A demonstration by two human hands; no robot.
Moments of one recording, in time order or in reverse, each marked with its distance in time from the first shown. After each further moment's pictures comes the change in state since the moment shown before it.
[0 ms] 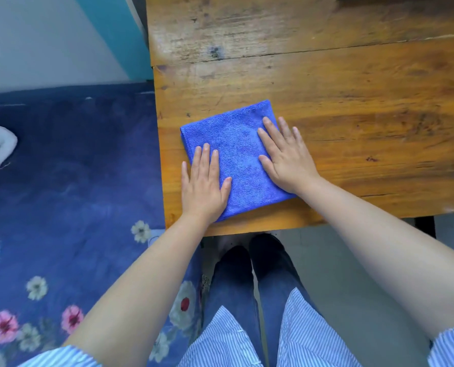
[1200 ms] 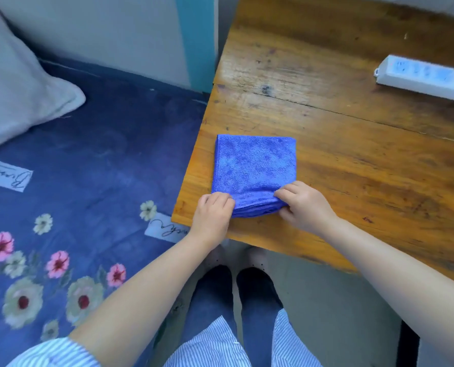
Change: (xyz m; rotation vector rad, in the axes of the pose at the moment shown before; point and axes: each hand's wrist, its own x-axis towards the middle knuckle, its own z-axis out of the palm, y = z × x) left_hand -0.057 0.028 -0.031 -0.031 0.120 0.112; right_hand -0.033 0.004 -0.054 0.065 0.061 -0.562
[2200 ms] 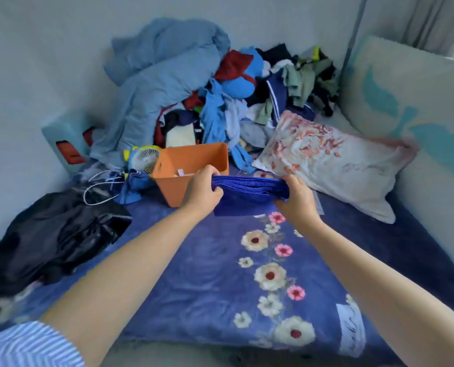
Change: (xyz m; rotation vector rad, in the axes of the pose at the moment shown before) left_hand -0.488 0.021 -0.240 -0.118 1.089 -1.469; right_hand 0.013 -0.513 -0.060 0.490 -0.092 -0.827
